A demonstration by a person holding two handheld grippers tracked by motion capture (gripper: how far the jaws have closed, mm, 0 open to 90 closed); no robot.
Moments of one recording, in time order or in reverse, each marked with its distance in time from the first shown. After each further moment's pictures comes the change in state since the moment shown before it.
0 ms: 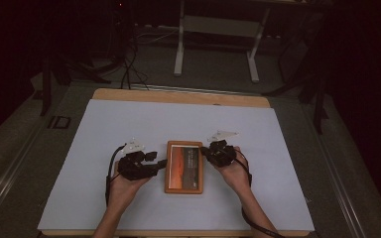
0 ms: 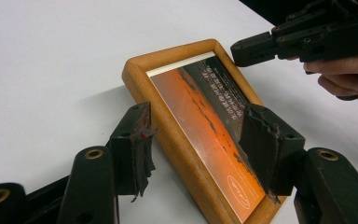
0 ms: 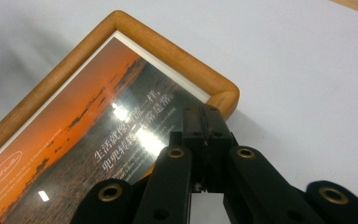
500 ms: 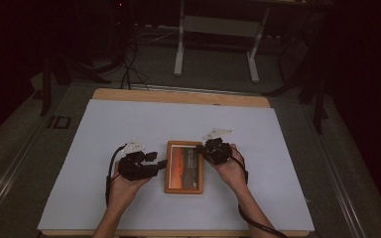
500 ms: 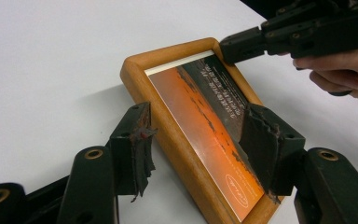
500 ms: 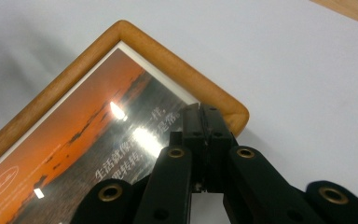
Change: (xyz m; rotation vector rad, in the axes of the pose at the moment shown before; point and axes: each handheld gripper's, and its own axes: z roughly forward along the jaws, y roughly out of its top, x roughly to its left) left arm -0.001 0.000 0.000 0.007 -0.003 0.003; right arm 0.004 0.009 0.008 0.004 0.000 -0.026
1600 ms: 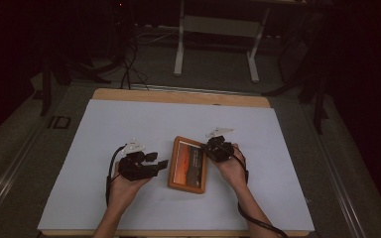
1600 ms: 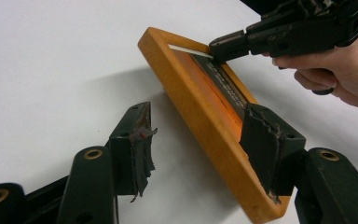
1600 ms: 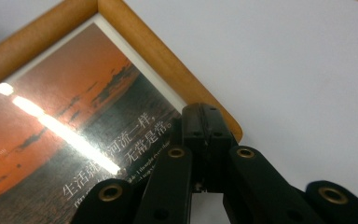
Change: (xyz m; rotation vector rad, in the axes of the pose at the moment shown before) left arm 0.000 0.000 0.000 0.002 -0.008 -0.011; right arm -0.017 -0.009 0.013 0.033 -0.046 0.053
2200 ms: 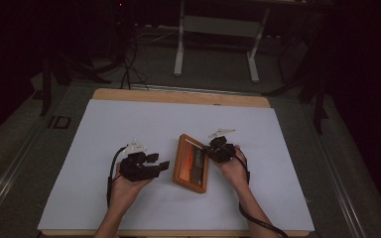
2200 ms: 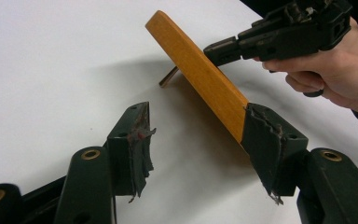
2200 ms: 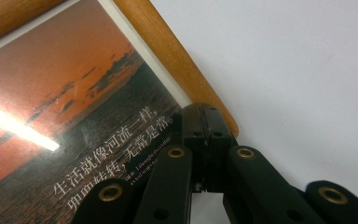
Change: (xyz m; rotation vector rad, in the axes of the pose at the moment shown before) left arm -0.004 -0.001 0.003 0.010 -0.017 -0.013; right arm -0.010 -0.009 0.007 0.031 0.013 0.043
